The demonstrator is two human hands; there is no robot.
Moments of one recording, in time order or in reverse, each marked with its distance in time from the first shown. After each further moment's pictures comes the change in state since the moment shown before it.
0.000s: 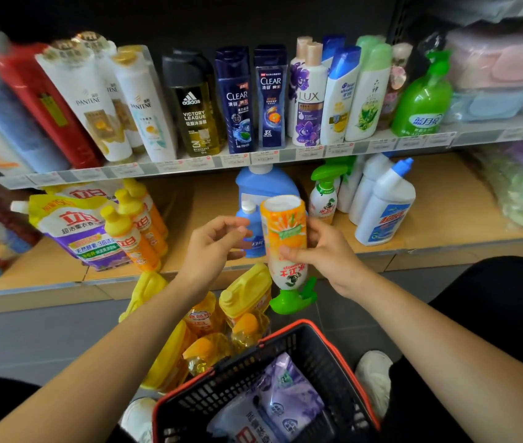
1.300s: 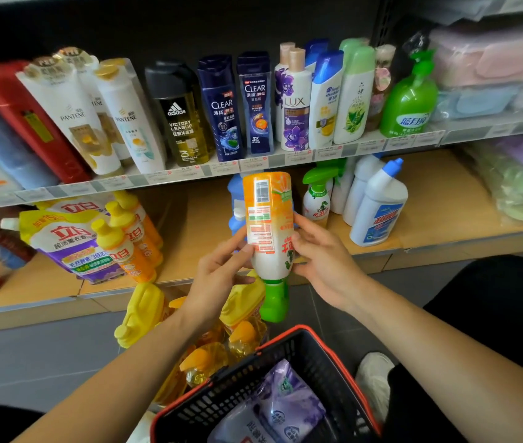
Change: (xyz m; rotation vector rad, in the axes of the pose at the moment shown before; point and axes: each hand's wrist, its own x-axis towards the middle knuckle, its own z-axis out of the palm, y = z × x) left_hand -0.018 -0.008 0.022 -0.165 -0.134 0.020; right_hand -0.013 -0.019 0.009 0.413 0.029 0.095
